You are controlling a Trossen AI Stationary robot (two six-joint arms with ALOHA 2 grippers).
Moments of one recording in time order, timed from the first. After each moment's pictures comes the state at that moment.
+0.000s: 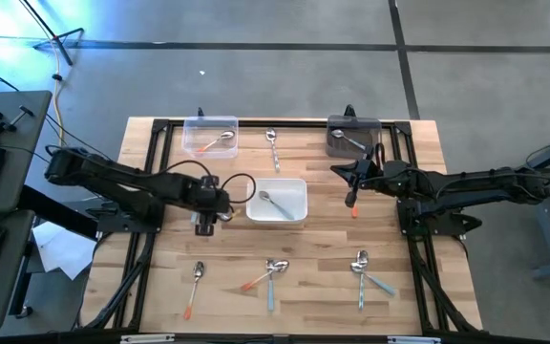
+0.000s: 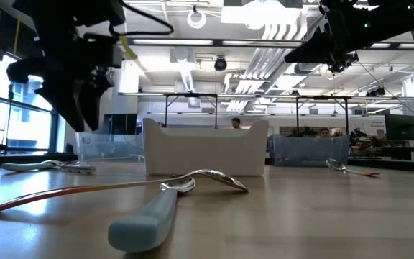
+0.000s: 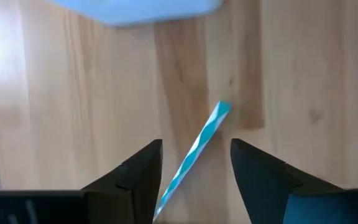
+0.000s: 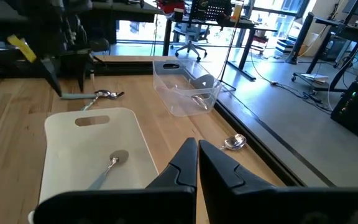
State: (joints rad) left arm -0.09 1.27 0.75 -0.74 -0.19 0.03; right arm -0.06 0.81 0.42 0.18 0.36 -0.09
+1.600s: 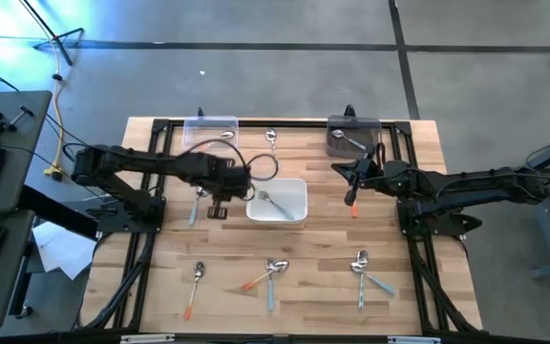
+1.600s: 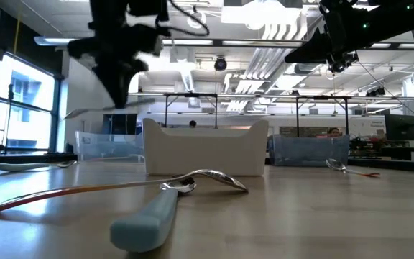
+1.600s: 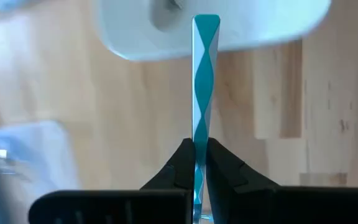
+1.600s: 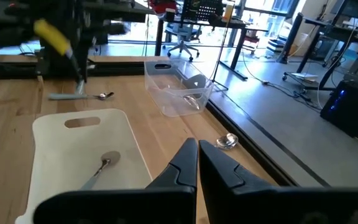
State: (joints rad) left arm 0.07 1.52 1.18 -1.04 -0.19 0.21; right arm -0.06 0.81 0.42 0.19 0.39 -0.09
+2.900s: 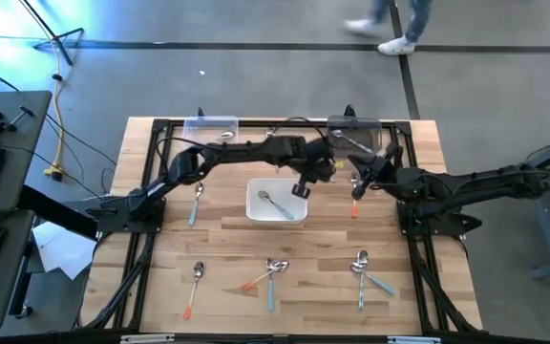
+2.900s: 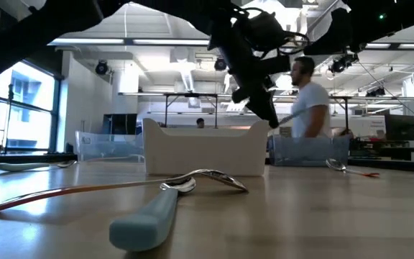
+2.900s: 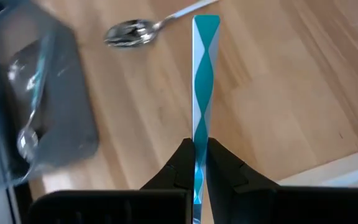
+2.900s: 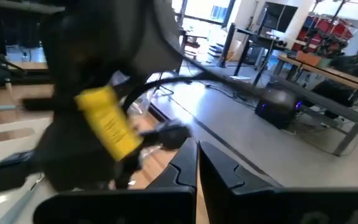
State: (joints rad) left arm 0.19 2.39 2.20 -0.81 -0.02 0.69; right arm 0.09 0.66 0.42 0.07 0.80 -0.11
